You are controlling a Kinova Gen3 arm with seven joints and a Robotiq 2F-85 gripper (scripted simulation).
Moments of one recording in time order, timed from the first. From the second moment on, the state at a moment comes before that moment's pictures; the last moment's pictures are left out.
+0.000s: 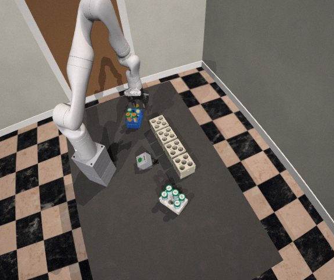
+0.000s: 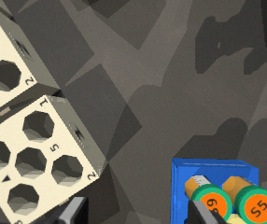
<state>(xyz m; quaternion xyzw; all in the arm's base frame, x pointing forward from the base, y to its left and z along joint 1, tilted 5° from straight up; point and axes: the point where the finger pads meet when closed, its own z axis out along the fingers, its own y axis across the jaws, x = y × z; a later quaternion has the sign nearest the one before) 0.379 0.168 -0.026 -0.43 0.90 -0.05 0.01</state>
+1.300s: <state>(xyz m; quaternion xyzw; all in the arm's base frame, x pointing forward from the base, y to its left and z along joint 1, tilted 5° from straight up) 0.394 0.282 -0.034 -0.43 0.90 -0.05 0.01</state>
